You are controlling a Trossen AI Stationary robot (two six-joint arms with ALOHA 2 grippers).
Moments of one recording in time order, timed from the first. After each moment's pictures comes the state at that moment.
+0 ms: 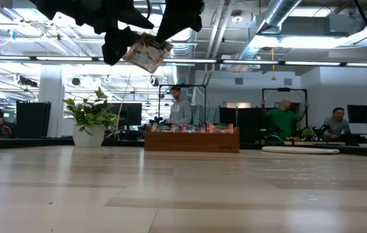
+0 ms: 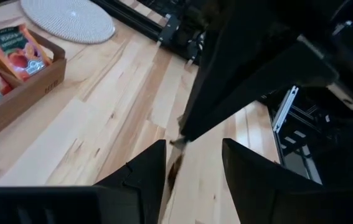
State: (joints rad) left arm 0.06 1.11 0.70 0.07 0.08 -0.50; right arm 0.08 1.98 1.96 -0.92 0.15 0.06
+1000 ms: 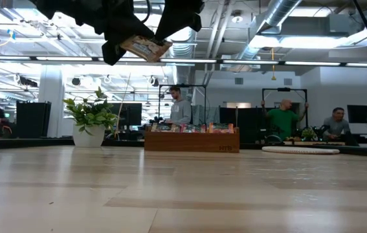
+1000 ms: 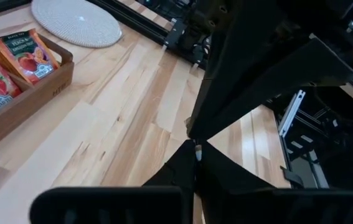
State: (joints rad) left arm 0.05 1.11 0.70 0.08 0.04 -0.50; right arm 0.08 1.98 1.96 -0.91 0.13 0.07
